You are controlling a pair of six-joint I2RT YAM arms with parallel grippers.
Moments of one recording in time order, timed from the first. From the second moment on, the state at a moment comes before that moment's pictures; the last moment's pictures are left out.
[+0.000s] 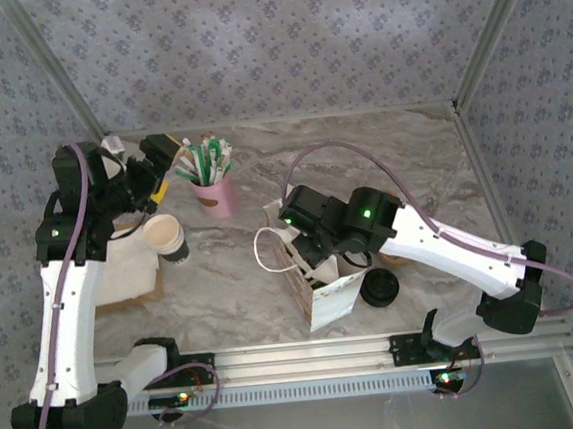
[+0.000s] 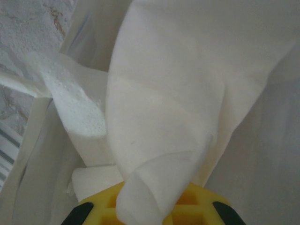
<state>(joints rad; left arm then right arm) -0.10 1.05 1.43 -0.84 0.40 -1.03 1.11 1.43 1.58 -1.27 0.23 0.38</state>
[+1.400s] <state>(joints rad) -0.10 1.06 1.42 -0.84 0.40 -1.02 0.98 1.46 1.74 -1.32 0.12 0.38</state>
